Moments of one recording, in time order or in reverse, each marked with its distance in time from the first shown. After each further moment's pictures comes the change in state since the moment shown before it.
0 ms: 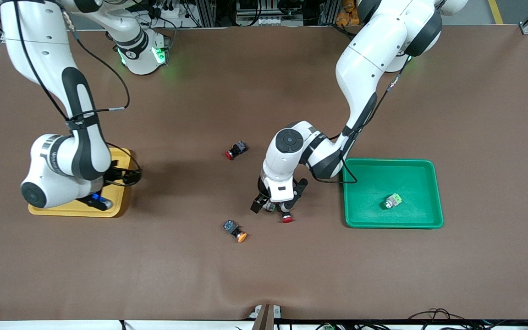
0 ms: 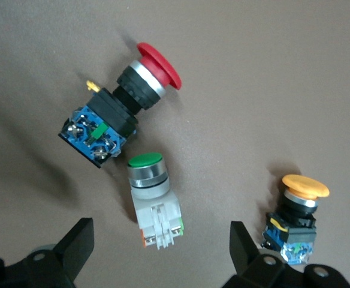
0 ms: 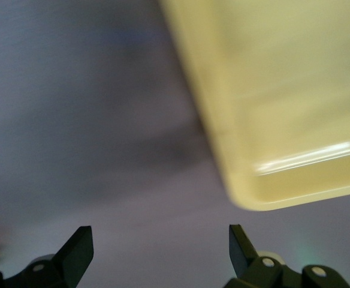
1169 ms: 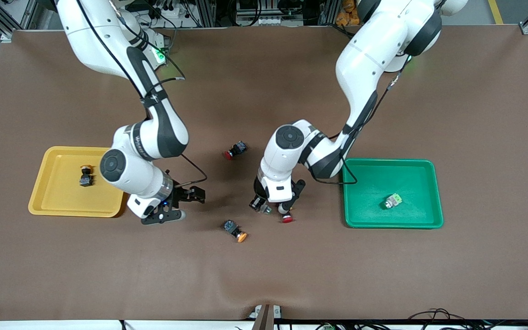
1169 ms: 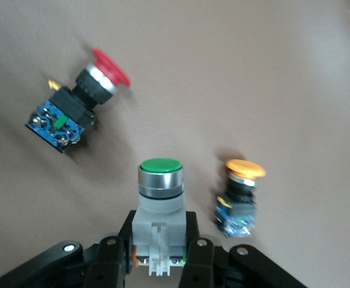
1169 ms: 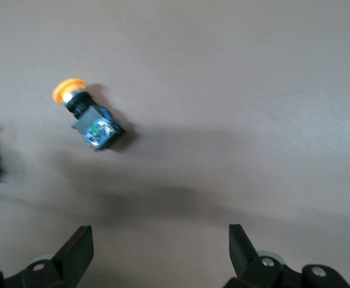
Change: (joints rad) left arm -0.002 -0.065 -0.006 0.048 0.000 -0.057 0.049; right arm 0.215 0.037 0.151 0.063 0.068 0.672 -0.267
